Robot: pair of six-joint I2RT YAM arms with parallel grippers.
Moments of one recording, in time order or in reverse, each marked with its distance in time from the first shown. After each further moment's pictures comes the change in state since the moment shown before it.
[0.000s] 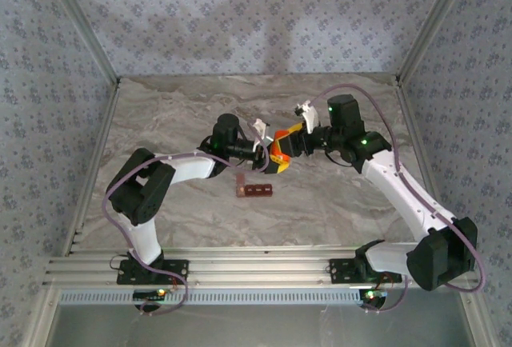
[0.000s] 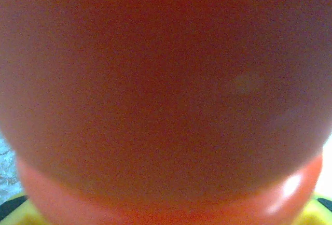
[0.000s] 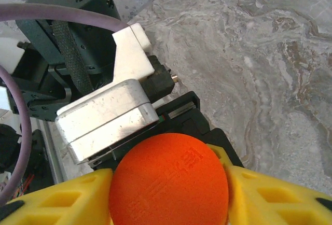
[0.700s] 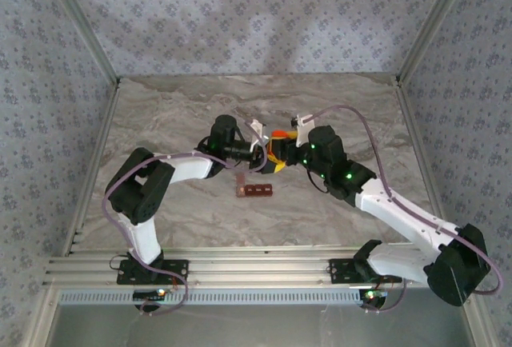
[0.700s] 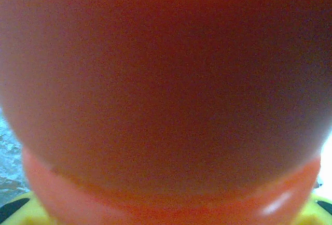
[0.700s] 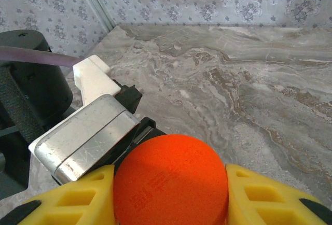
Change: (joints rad) left arm 0.024 0.000 -0.026 -0.032 -0.035 -0.001; right arm 0.286 -0.126 -0.260 0.376 0.662 0.341
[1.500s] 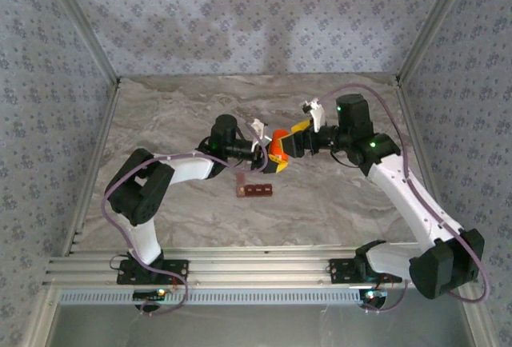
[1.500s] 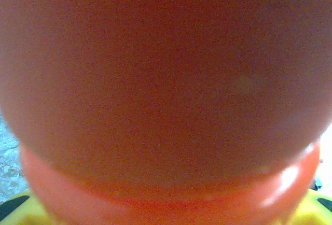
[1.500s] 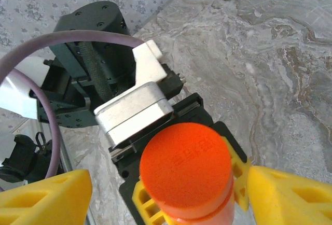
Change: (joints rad) left arm -0.015 -0.007 0.004 0.053 0.013 -0.007; right arm -0.319 0.082 0.272 -0.397 -0.702 -0.293
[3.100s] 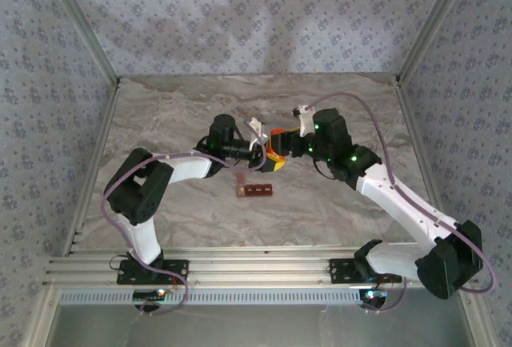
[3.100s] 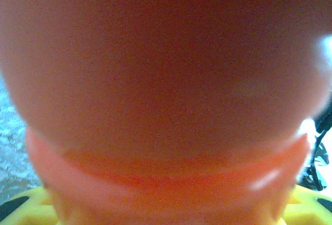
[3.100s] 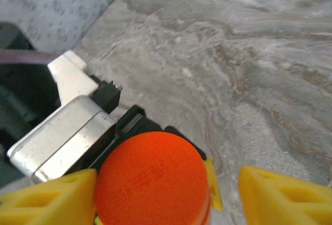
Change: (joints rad) left arm 0.016 0.000 -0.007 -0.042 -0.023 0.000; right arm 0.177 -0.026 -0.113 0.162 0.465 0.245
